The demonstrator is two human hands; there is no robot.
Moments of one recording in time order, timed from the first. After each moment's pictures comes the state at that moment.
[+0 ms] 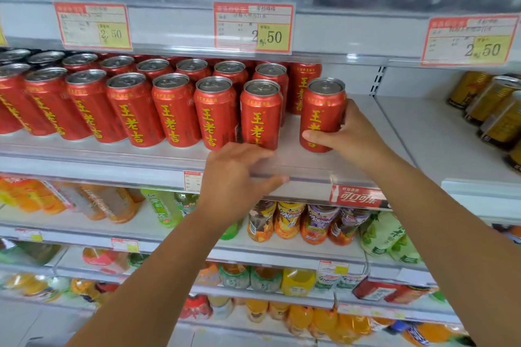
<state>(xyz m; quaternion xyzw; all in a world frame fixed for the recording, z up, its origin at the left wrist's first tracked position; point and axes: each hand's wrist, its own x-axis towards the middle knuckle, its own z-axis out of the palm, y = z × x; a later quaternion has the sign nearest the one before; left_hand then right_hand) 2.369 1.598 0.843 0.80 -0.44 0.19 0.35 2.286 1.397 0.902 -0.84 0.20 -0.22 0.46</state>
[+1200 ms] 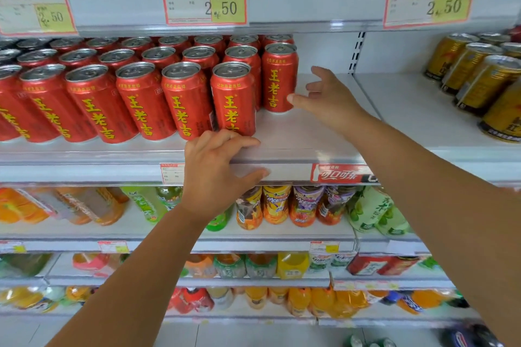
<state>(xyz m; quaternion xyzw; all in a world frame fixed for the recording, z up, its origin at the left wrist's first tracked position) 2.370 1.596 0.830 0.79 -0.47 0.25 0.32 2.304 1.373 0.903 -0.84 0.25 -0.21 0.44</state>
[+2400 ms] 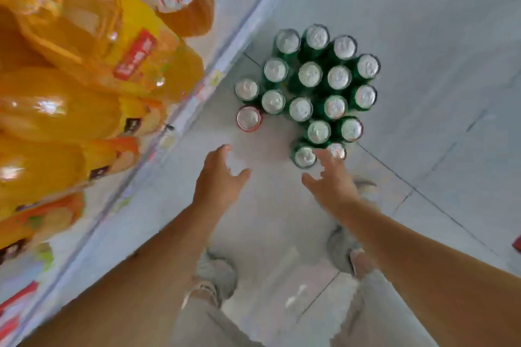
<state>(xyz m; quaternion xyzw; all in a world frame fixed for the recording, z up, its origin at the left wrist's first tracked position) 2.080 1.460 0.020 0.77 -0.43 -0.48 -0.01 1.864 1.466 0.025 -0.41 0.77 0.07 0.49</state>
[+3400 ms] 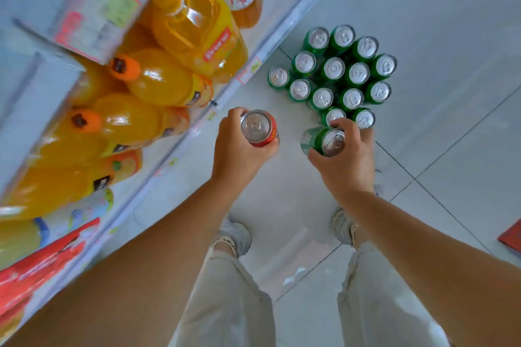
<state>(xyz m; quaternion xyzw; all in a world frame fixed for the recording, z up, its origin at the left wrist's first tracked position) 2.090 1.455 0.152 0.78 -0.44 -0.41 0.17 1.909 1.460 0.151 -0.46 0.79 -0.11 0.40</state>
